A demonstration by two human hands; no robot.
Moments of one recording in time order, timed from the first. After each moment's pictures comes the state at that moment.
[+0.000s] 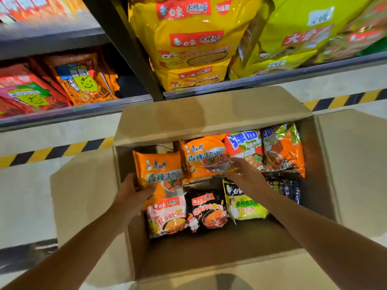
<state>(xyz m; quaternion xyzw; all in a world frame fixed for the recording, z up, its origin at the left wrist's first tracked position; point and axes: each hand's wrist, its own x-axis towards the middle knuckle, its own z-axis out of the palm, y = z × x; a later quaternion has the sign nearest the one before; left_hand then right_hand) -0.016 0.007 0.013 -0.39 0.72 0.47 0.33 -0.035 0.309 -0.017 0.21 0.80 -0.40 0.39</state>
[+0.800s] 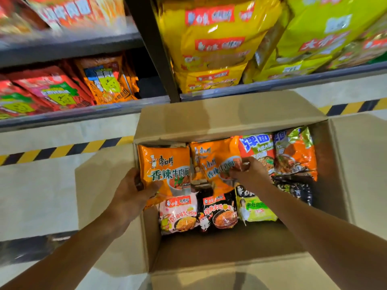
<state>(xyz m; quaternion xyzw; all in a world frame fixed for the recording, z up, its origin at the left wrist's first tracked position) -0.014 -0.017 0.068 -0.35 0.72 0.53 0.28 -0.044 0.283 -0.023 0.27 0.82 -0.39 0.32</state>
